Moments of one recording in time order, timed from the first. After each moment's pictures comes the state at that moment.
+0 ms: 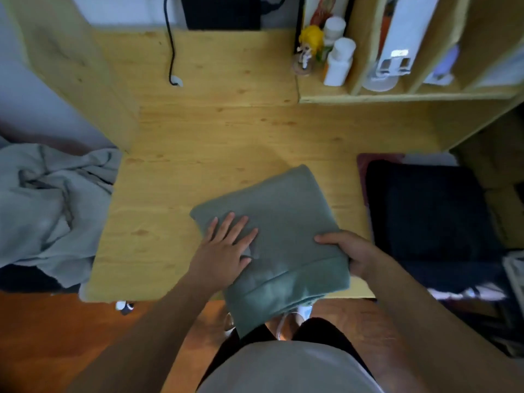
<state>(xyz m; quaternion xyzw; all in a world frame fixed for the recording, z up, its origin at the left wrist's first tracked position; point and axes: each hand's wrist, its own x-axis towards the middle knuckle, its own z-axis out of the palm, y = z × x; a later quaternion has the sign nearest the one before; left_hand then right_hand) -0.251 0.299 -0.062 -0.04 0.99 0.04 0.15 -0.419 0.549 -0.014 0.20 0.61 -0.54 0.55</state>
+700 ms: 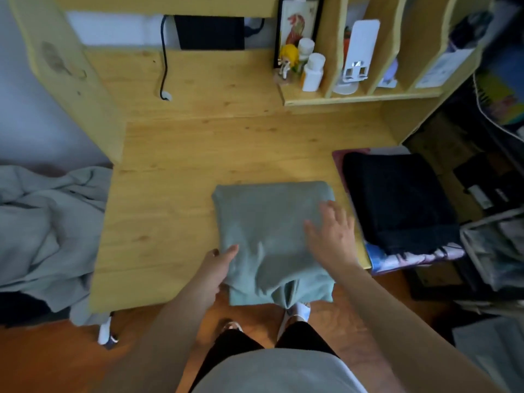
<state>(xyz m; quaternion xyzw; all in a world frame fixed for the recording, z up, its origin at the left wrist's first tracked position) -0.202 0.300 -0.056 -0.50 0.55 0.65 0.18 -0.315 0.512 0.004 -0.04 0.97 -0.22 0.11</state>
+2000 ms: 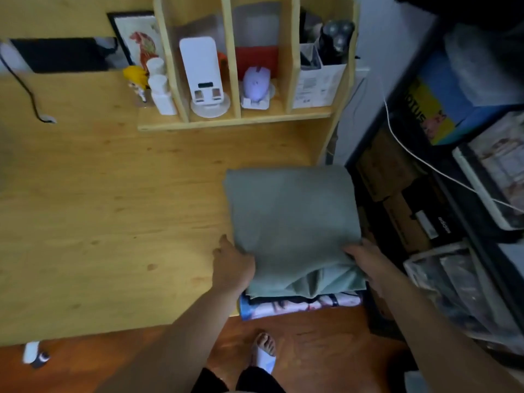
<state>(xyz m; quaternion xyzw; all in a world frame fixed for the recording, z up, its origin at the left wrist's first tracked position) -0.441 0.633 -0.036 -0.44 0.76 0.46 0.11 -0.567 0.895 -0.031 0.17 0.76 -0.52 0.34</state>
